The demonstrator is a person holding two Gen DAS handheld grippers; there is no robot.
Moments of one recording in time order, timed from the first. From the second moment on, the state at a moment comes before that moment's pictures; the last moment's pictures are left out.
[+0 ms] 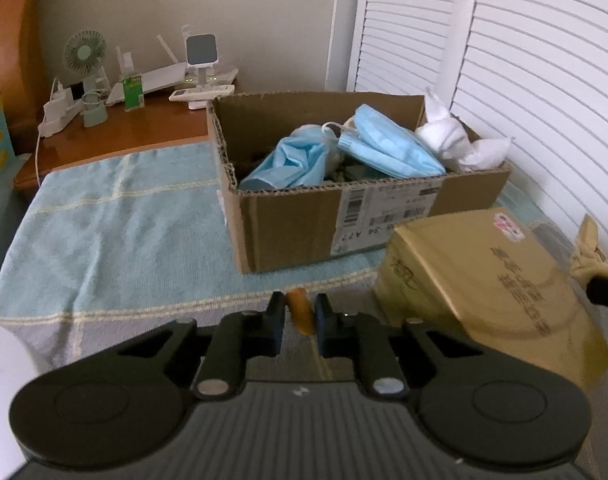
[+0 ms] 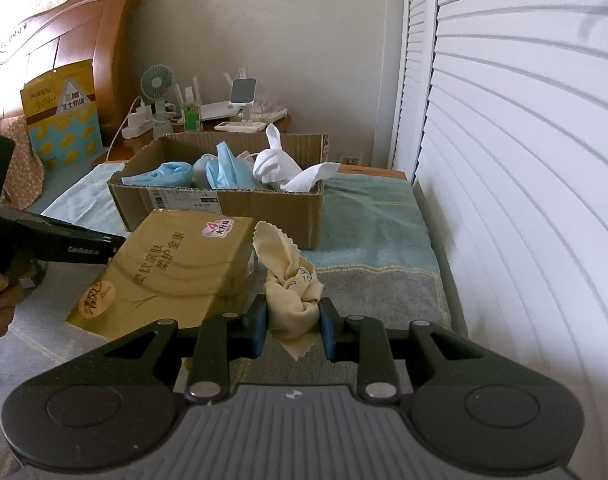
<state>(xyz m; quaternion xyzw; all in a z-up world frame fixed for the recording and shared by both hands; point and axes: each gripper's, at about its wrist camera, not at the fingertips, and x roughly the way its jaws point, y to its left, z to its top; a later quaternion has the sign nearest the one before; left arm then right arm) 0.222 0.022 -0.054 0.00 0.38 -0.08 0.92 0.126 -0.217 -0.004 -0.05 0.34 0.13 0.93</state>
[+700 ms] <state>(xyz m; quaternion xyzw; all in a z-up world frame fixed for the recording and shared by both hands) 0.121 0.001 0.008 0.02 0.36 -0.23 0.91 0.080 -0.199 0.035 -0.04 0.32 0.18 0.93</state>
